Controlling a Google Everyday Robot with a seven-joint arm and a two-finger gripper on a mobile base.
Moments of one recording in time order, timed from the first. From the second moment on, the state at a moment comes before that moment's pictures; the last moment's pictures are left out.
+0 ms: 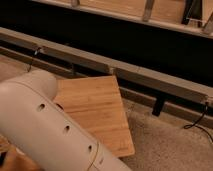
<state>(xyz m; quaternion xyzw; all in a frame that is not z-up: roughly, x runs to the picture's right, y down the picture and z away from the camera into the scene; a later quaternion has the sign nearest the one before) -0.492 0.287 0.701 -0.30 0.06 0.05 0.95</state>
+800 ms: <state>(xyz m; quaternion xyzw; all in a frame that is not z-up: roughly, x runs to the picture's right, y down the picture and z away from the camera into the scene) -0.492 0.302 0.732 -0.30 0.07 0.02 0.95</state>
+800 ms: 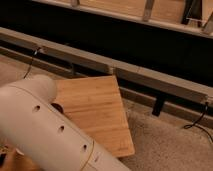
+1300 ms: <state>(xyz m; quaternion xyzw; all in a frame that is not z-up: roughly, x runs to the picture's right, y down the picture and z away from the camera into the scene) -0.511 0.312 0.736 -0.30 0.07 -0.02 0.95</state>
